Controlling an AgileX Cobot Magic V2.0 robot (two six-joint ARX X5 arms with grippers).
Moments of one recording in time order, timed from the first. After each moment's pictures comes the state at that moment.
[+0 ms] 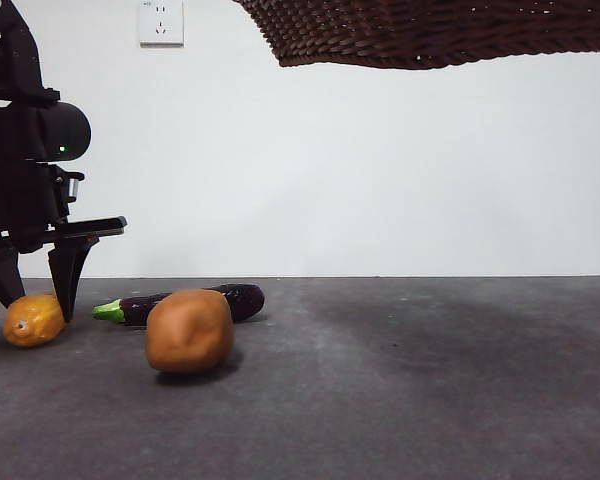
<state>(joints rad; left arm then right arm) -0.09 1.95 1.42 -0.79 0.05 -0.27 0.20 1.45 1.68 -1.30 -0.50 -0.13</state>
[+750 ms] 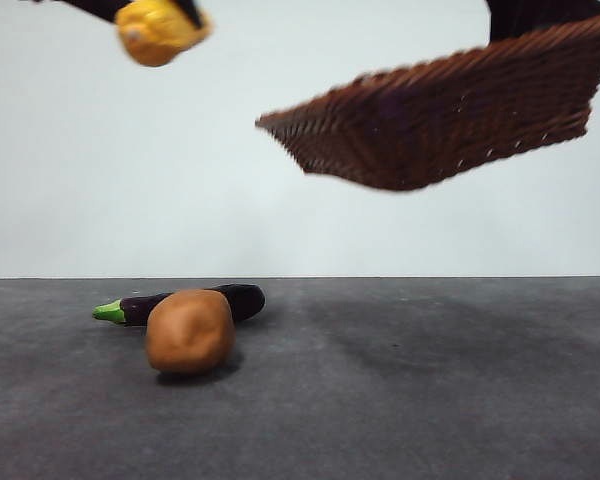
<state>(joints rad) -0.48 1.36 1.43 -0.82 0.22 -0.23 0.27 1.60 1.68 -1.24 -0.29 0.02</state>
